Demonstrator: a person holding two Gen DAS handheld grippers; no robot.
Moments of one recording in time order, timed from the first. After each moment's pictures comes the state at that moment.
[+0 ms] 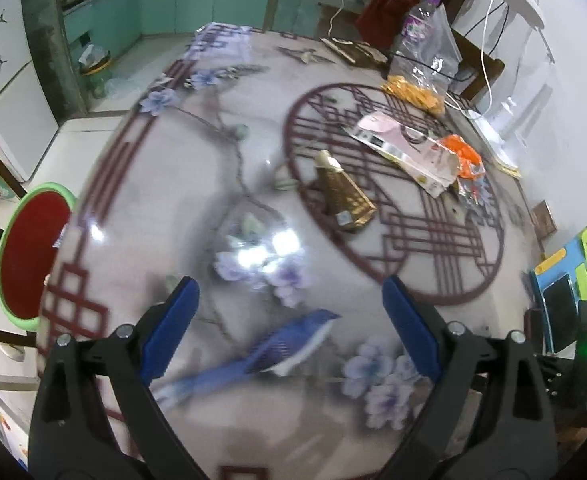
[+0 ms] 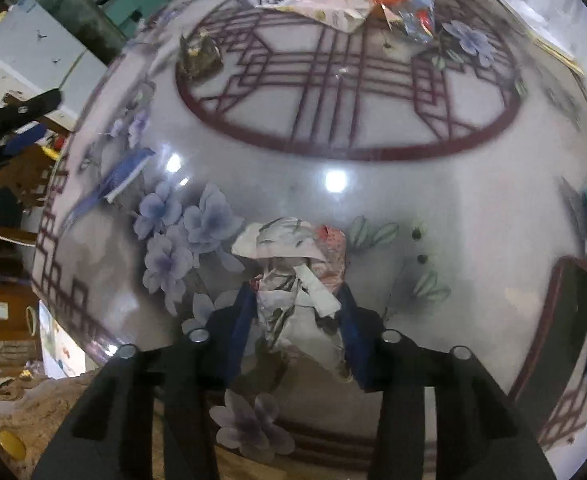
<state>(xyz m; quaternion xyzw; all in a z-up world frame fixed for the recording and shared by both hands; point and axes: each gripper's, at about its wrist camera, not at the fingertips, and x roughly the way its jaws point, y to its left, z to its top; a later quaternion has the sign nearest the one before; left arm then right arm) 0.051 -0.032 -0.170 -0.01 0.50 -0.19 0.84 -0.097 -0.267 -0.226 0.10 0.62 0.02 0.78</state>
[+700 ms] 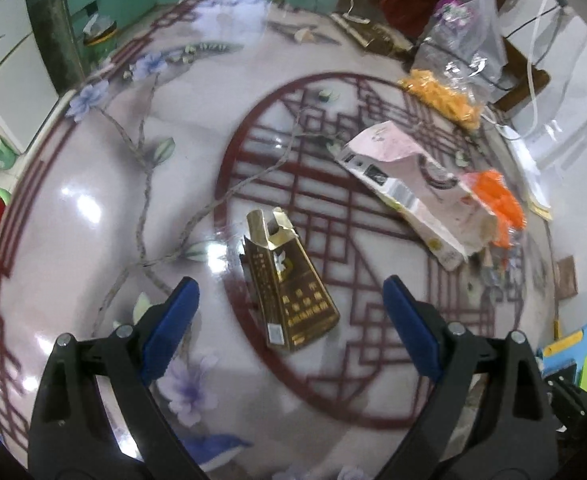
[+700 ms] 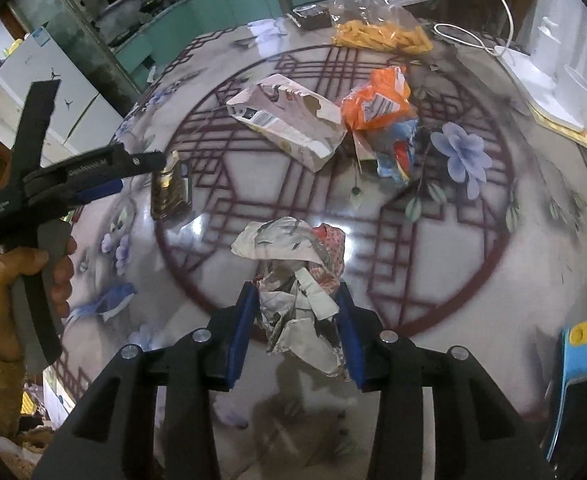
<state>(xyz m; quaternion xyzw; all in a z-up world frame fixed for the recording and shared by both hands) 0.147 -0.130 -0.217 -0.04 0.55 -0.14 0.82 -0.002 -0.334 -0.194 0.11 0.55 0.03 0.83</state>
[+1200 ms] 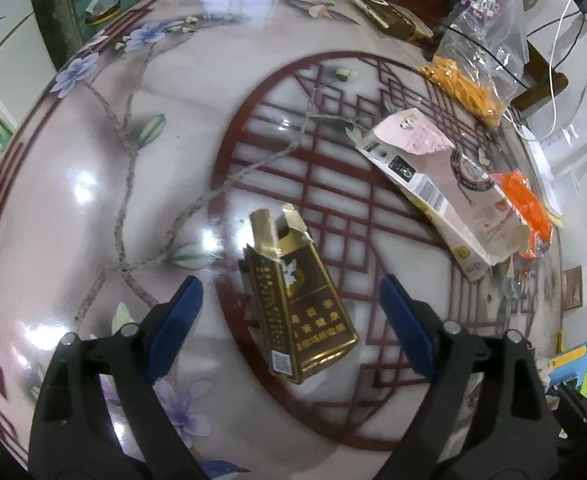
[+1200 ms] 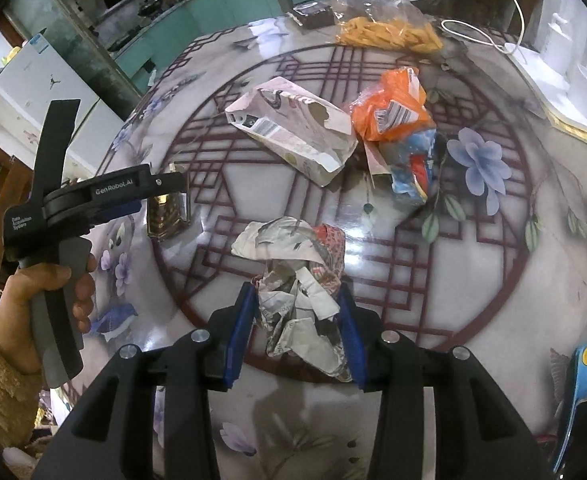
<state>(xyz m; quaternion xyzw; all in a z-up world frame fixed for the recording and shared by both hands) 0.165 -0.133 -0.245 -0.05 0.57 -0.14 0.81 0.016 -0.334 -0.204 0.13 0.54 0.04 0.83</state>
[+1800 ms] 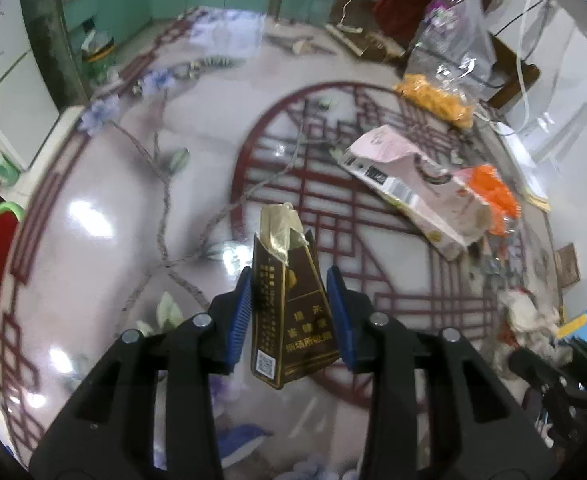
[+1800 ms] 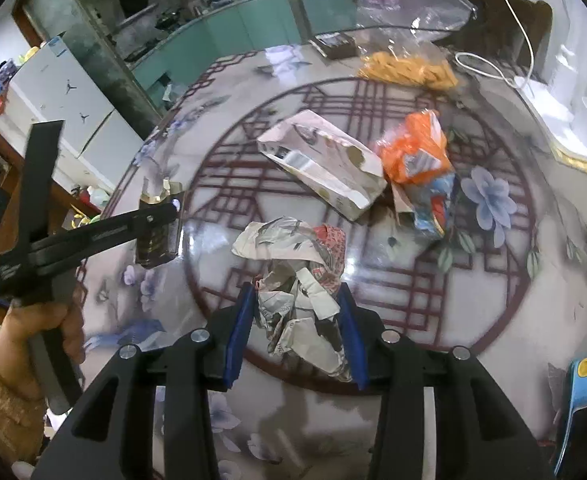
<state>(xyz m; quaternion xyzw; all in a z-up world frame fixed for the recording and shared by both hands) 0.126 -0.114 -0.194 -0.01 0.52 -0.16 0.84 0.015 -0.311 -0.175 0.12 0.51 0.05 0.85</state>
